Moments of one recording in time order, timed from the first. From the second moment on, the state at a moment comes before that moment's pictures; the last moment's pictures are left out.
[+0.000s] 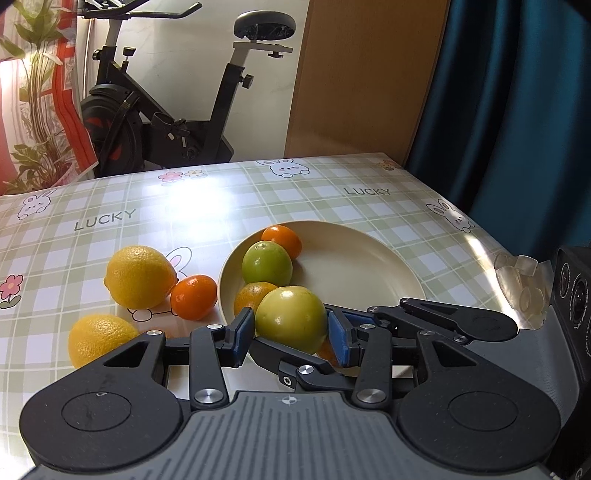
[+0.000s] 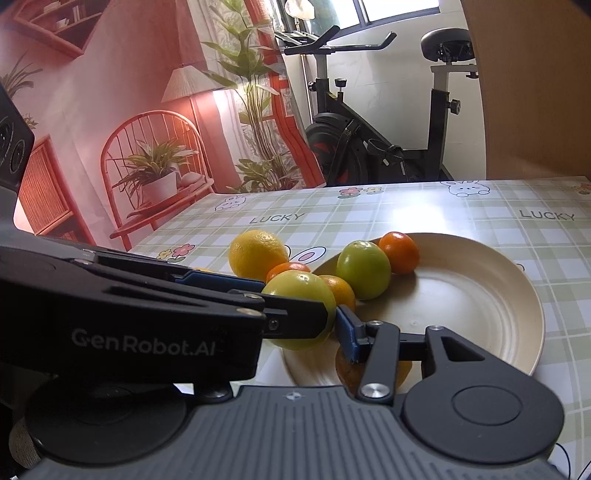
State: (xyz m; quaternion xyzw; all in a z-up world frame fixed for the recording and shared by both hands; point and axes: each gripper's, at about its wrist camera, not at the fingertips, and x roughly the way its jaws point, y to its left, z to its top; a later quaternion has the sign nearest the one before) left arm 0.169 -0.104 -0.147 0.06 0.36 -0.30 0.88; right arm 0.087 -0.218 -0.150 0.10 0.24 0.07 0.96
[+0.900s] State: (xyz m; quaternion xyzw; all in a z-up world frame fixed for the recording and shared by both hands) left arm 0.180 -0.107 -0.157 0.04 0.38 -0.30 0.87; right arm 0.091 -0.210 -0.153 0.04 0.24 0.04 0.97
